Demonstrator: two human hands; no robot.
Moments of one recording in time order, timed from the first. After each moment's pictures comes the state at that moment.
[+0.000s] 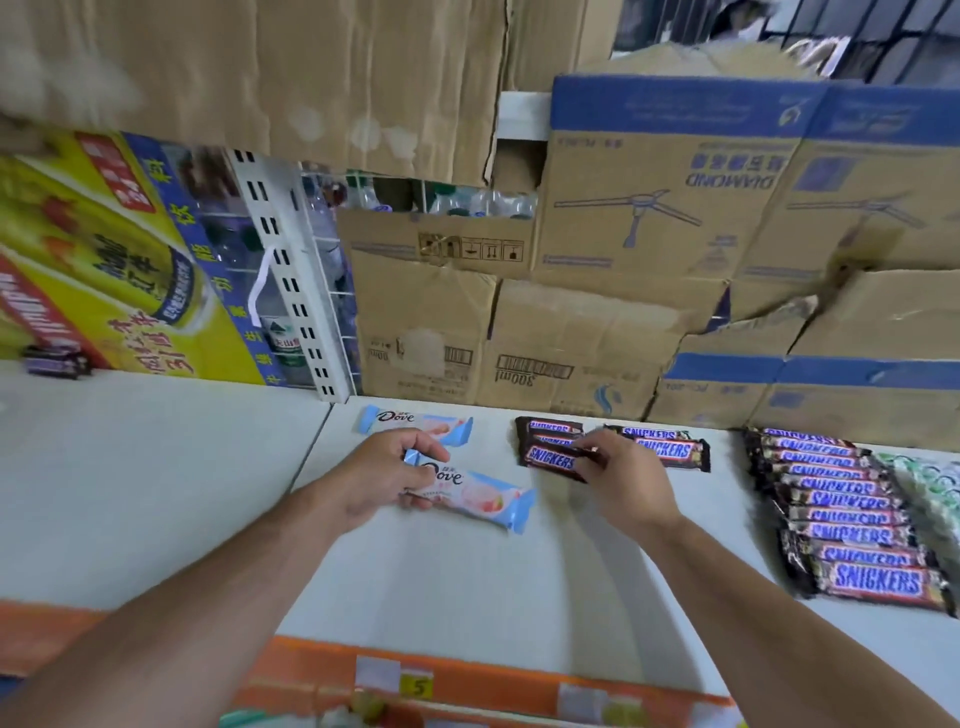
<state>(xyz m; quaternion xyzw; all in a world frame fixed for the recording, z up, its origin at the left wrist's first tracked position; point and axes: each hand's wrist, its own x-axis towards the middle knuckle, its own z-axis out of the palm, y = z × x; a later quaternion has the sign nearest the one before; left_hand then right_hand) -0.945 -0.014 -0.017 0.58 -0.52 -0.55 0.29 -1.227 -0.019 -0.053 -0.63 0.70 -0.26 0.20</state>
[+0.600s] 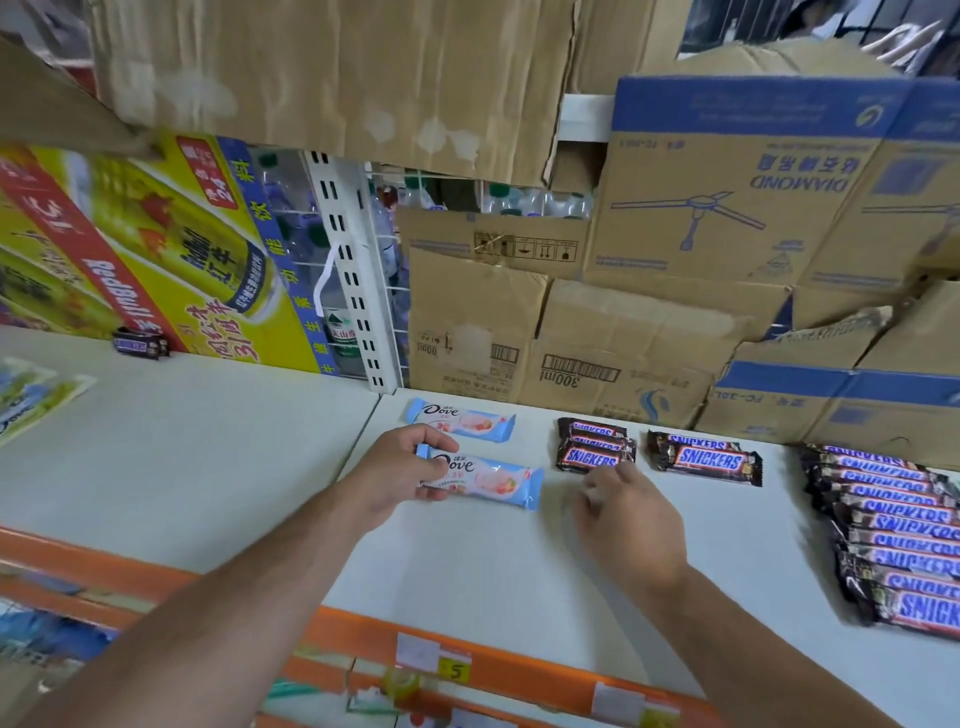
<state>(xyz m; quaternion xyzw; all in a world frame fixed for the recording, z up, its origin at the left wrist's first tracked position) -0.917 -0.005 -0.030 0.61 -0.44 -0.54 0.37 -1.179 0.021 -0.073 -0.70 0.67 -0.24 0.02</state>
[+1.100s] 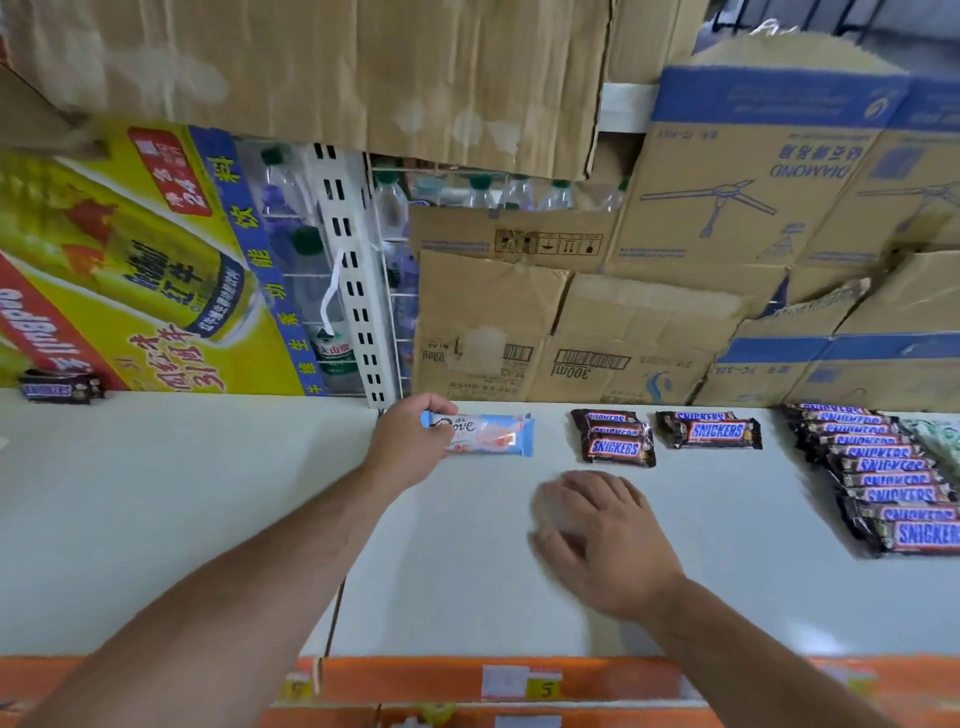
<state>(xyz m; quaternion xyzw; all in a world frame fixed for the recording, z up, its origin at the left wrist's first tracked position) -0.880 -0.066 -0.038 0.63 -0.58 -0.38 0.35 -1.115 0.049 -0.081 -0.76 0.62 -0.19 0.03</state>
